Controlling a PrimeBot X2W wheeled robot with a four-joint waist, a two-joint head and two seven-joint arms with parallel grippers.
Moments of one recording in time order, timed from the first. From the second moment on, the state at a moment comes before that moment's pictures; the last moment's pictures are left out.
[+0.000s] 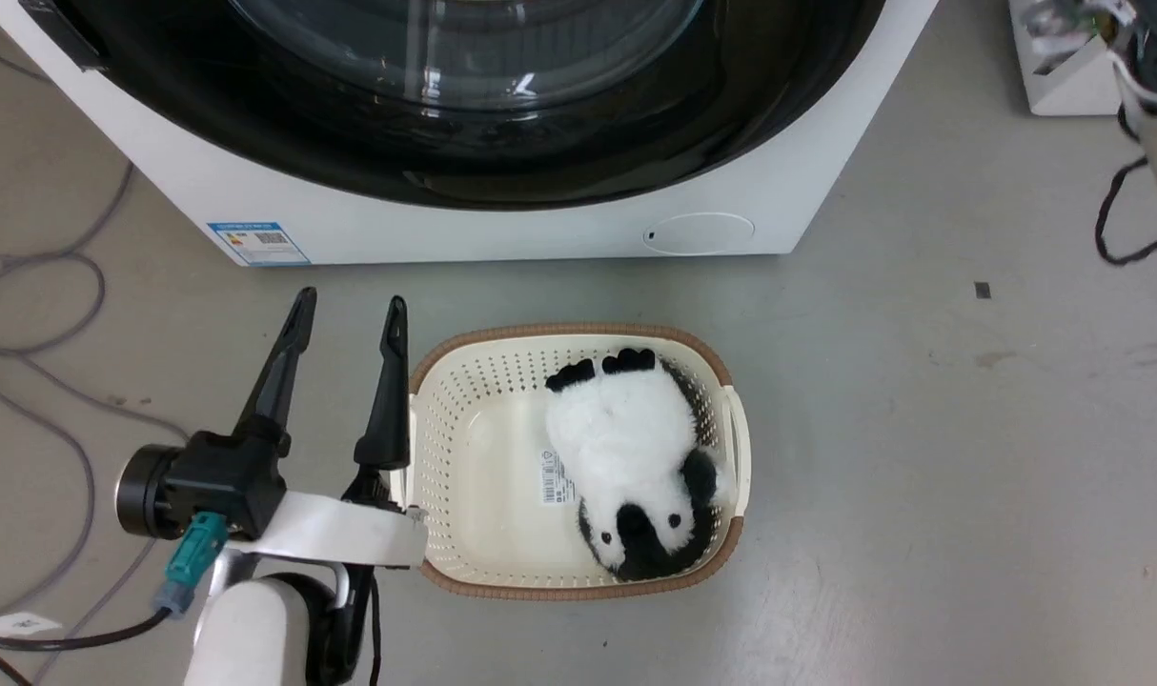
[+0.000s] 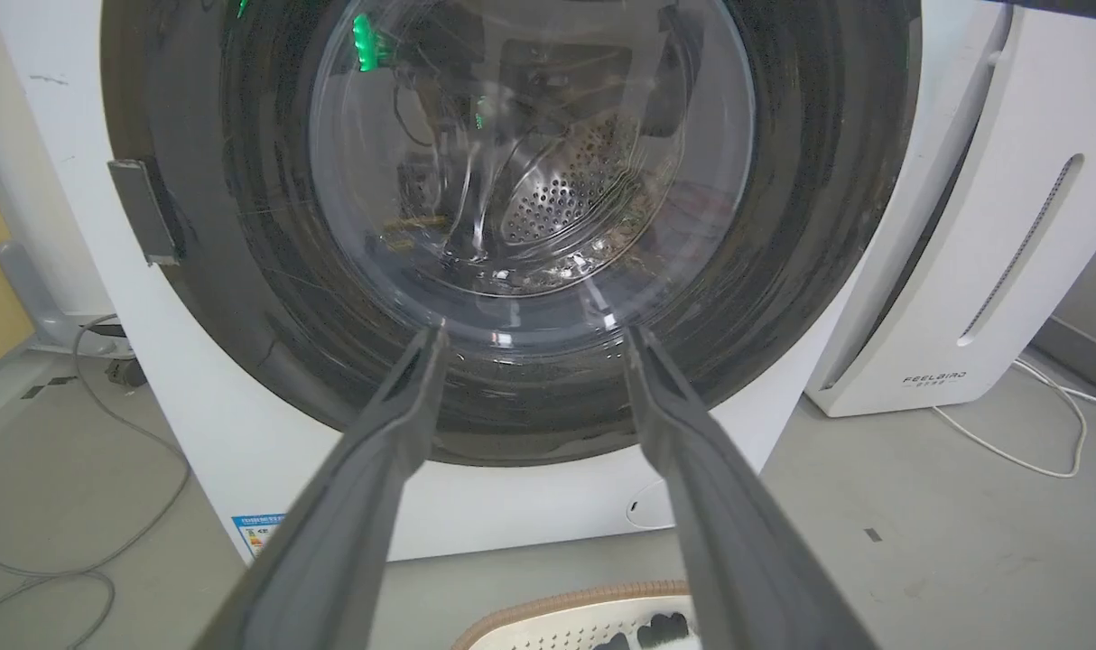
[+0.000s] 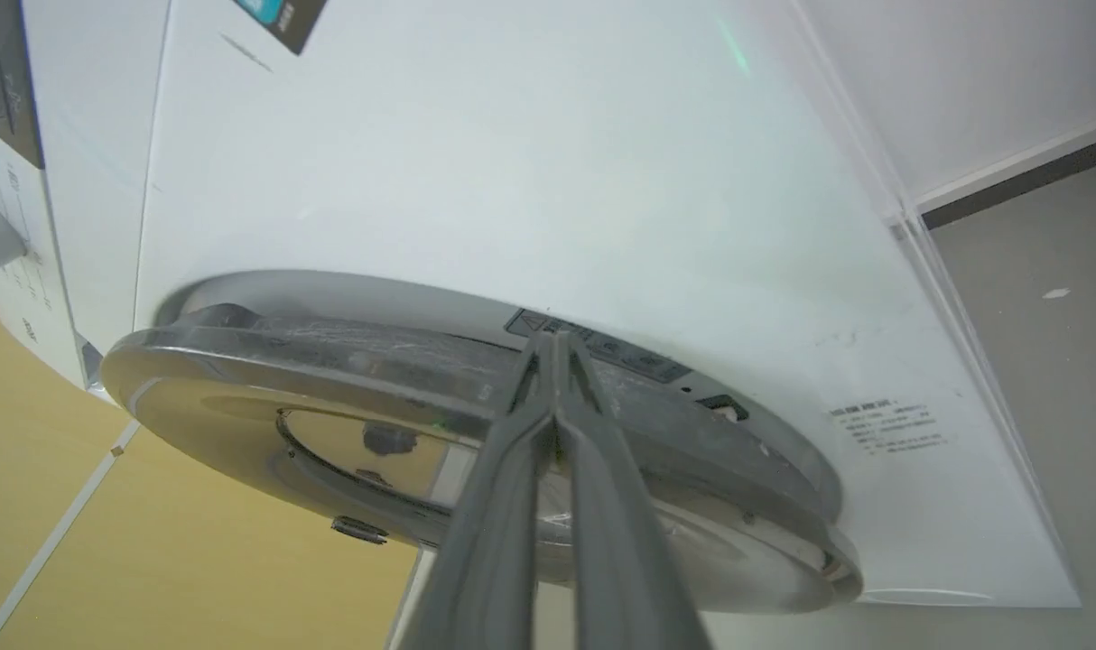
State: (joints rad) left arm -0.20 0.05 -0.04 -0.04 -0.10 -0.09 -0.19; right arm -1.36 -0.27 0.40 0.96 1.33 0.13 0.22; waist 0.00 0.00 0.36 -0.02
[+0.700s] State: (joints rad) left arm -0.27 0.05 -0.05 -0.06 -0.12 -0.11 -0.24; right arm -1.71 -0.21 0.68 1.19 1.46 0.13 0.45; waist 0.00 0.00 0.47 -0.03
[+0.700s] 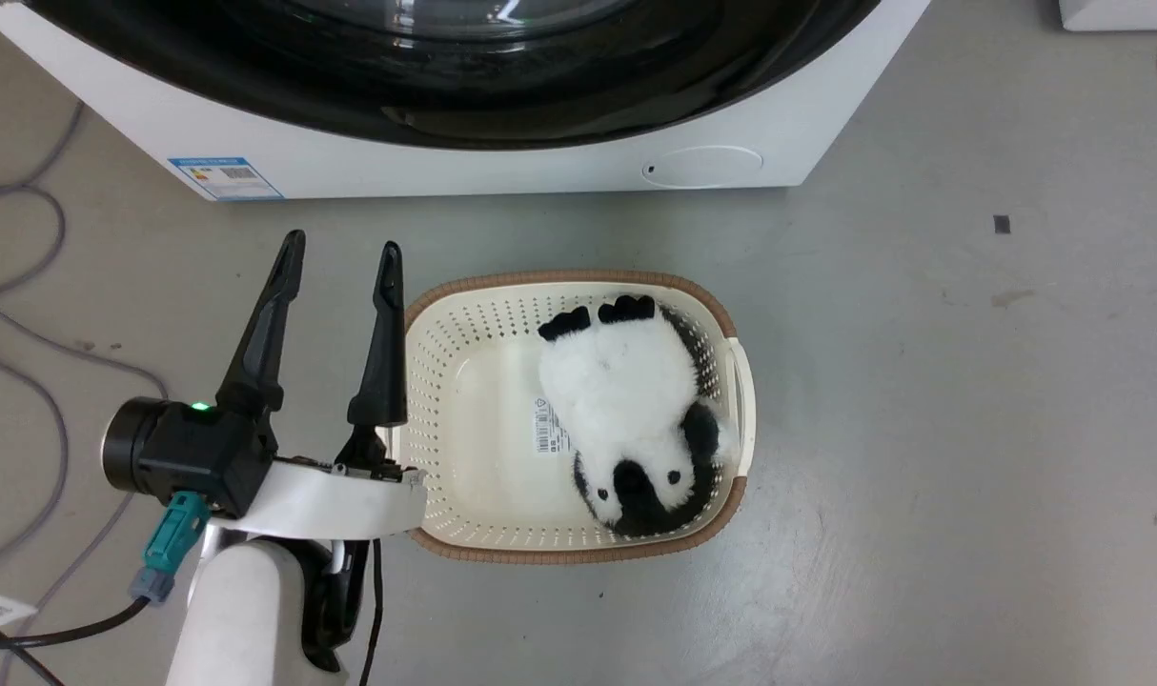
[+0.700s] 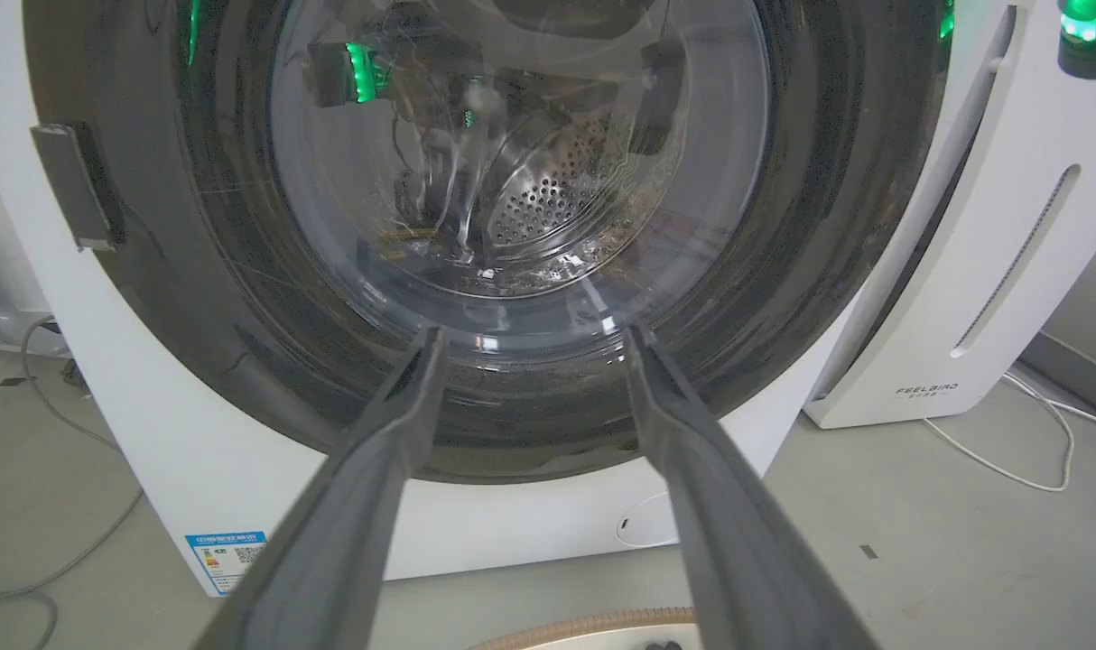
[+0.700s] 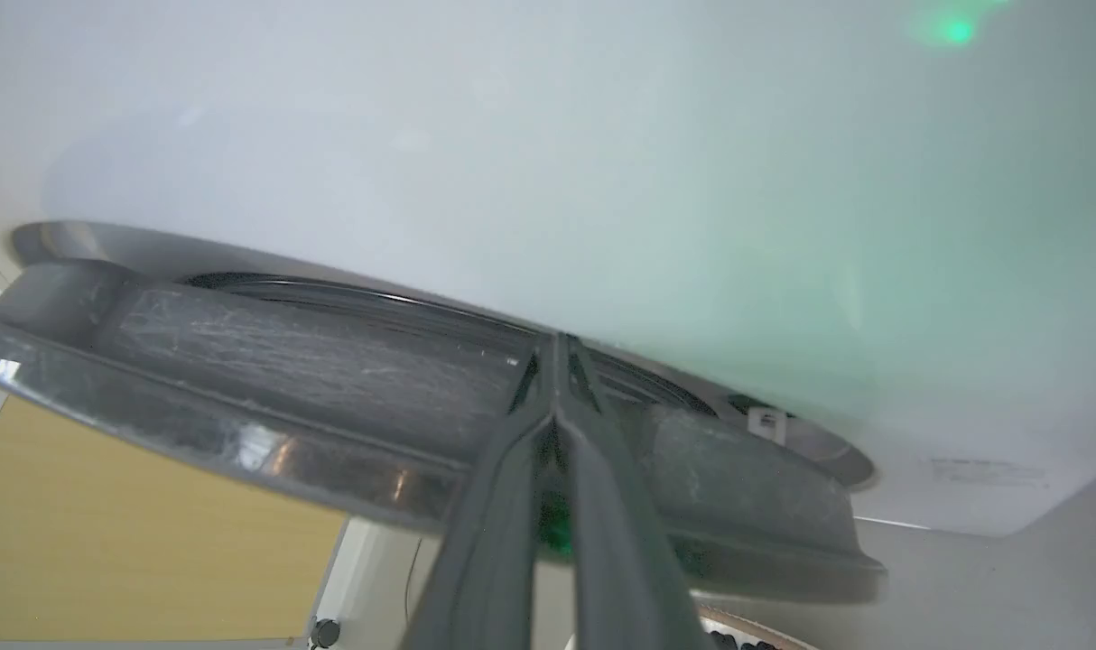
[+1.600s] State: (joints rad) left arm -0.24 0.05 -0.07 -0.01 -0.11 -0.10 -0.26; right arm -1.53 -0.28 0.74 1.07 1.63 0.13 0.81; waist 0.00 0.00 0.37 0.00
